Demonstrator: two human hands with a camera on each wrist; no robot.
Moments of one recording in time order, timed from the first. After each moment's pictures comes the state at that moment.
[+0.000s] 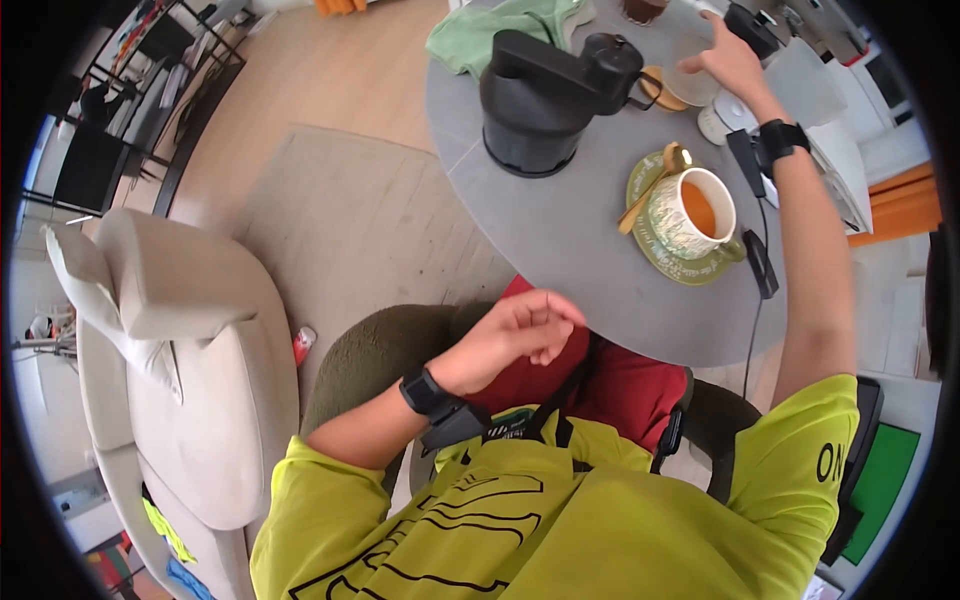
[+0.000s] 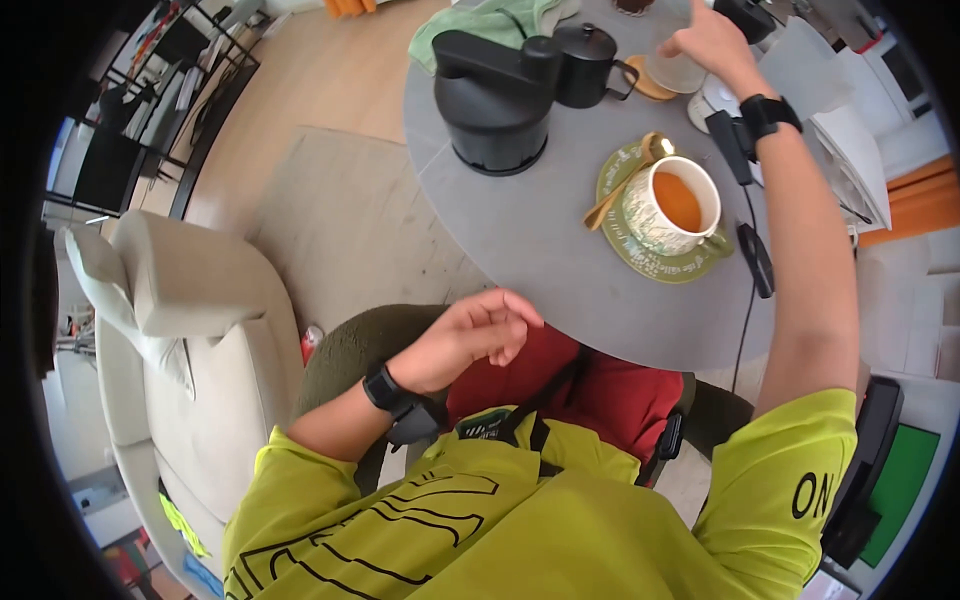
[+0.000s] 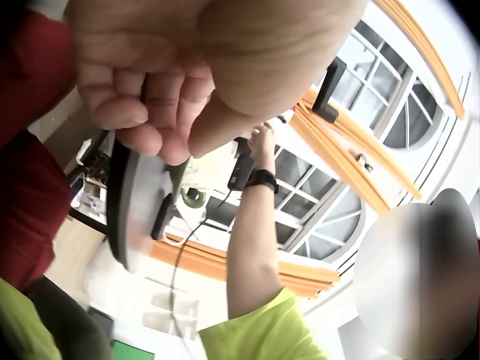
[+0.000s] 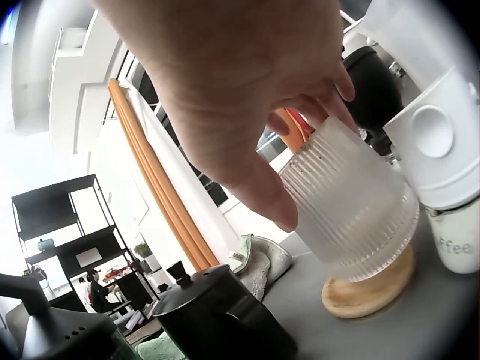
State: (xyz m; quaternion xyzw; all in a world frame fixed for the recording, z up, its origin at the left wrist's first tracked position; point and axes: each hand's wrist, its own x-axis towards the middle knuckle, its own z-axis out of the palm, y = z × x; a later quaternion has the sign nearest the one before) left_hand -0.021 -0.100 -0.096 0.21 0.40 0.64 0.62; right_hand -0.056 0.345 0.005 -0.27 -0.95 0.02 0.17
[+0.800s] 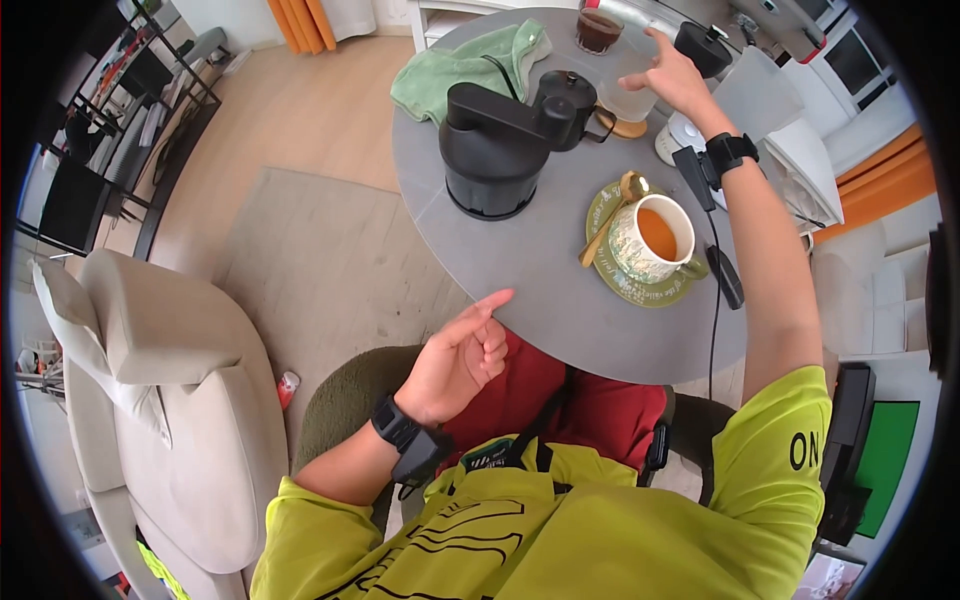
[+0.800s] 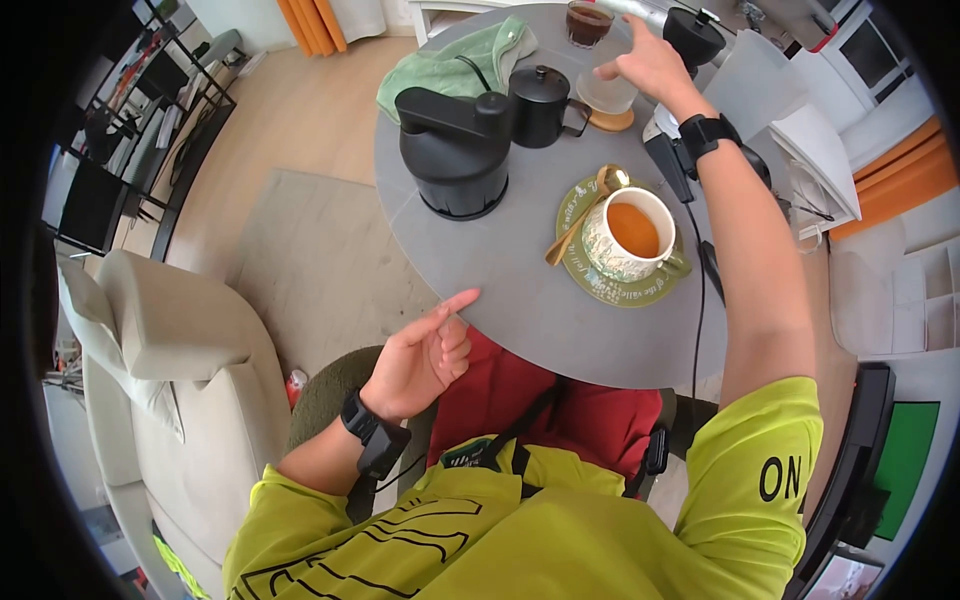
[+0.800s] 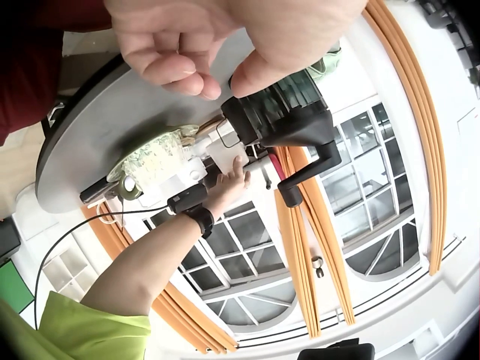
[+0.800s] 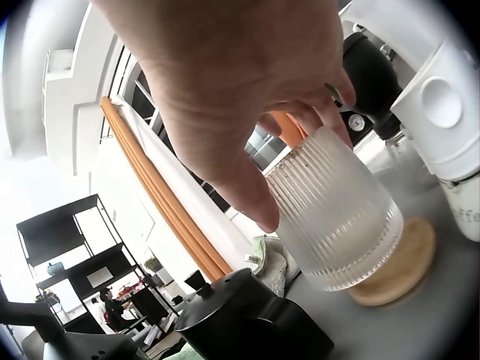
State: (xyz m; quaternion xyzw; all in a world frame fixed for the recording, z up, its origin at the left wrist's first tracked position) left_hand -0.037 -0.101 -0.089 -0.05 0.27 0.73 0.62; right_hand -0.061 0.314 0.017 -0.28 -0.93 0.13 0.18
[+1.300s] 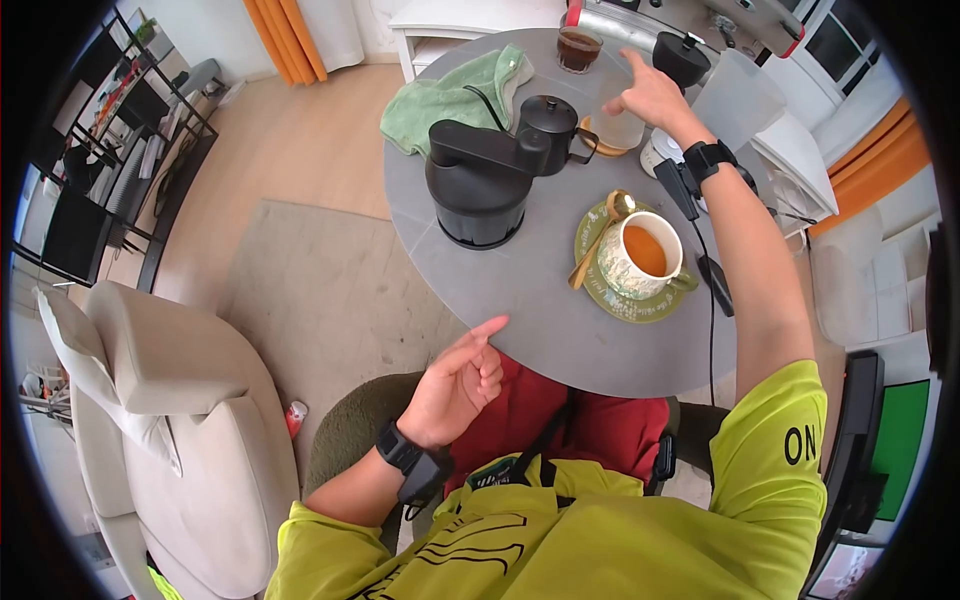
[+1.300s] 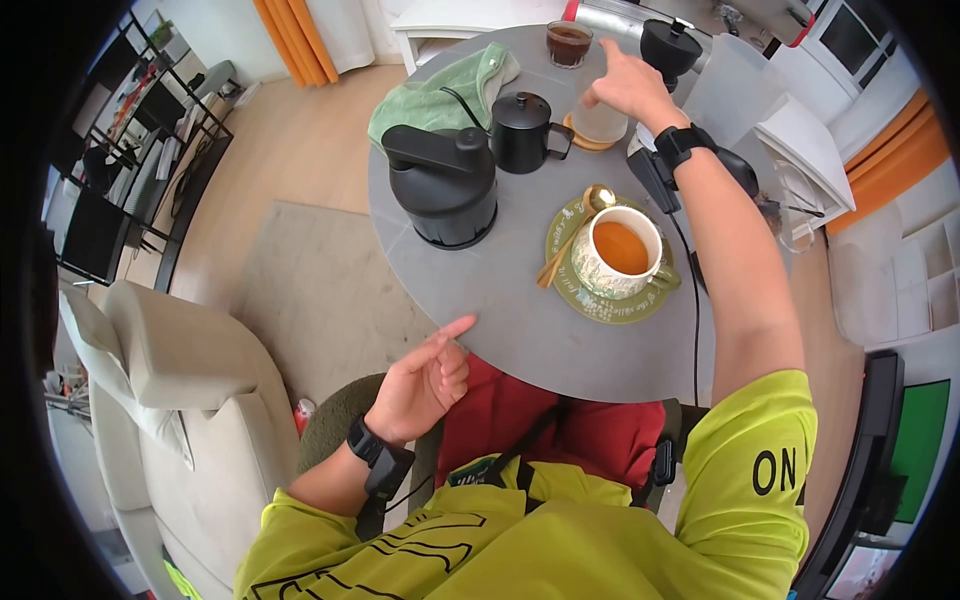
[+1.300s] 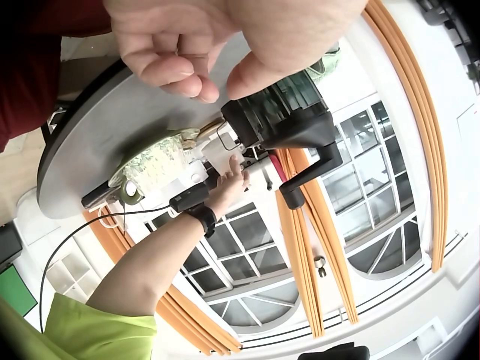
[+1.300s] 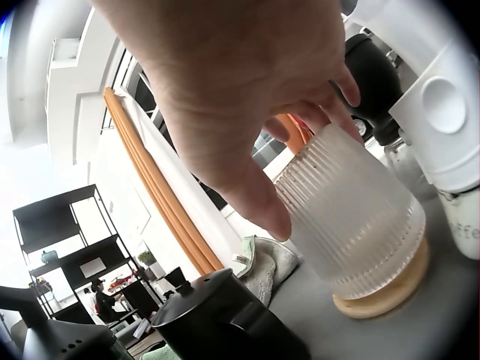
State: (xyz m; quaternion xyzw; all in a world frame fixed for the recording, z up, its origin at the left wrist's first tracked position) left_hand -0.038 -0.101 -0.093 -0.04 0.28 0.73 0.62; right_hand -0.064 0.315 0.016 -0.30 -0.94 0.08 0.13
